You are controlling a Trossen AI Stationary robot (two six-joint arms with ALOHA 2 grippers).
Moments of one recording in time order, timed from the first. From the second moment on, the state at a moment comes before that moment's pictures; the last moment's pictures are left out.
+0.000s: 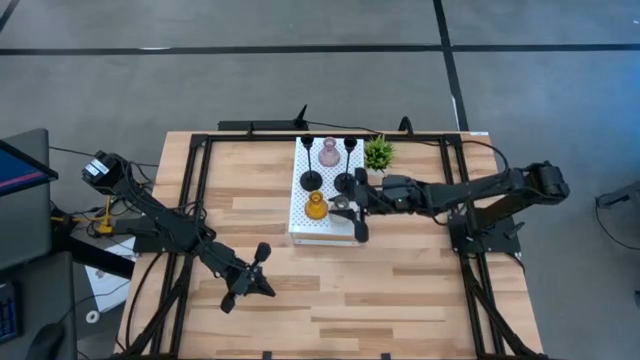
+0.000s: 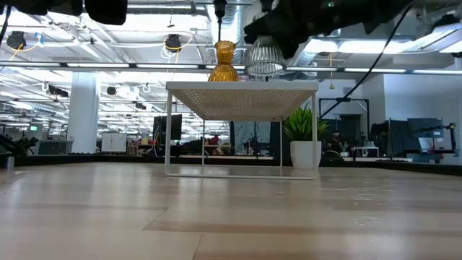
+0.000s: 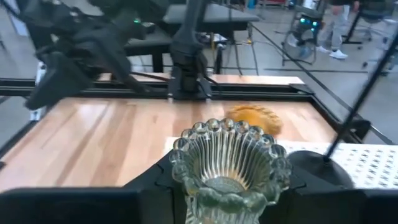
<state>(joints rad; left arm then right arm) -0.63 1.01 0.49 0.33 -0.09 0.36 0.02 1.38 0.79 0.37 0.05 -0.03</state>
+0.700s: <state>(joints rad) -0.63 1.01 0.49 0.33 -0.09 0.36 -0.03 1.38 0.79 0.26 0.05 0.03</state>
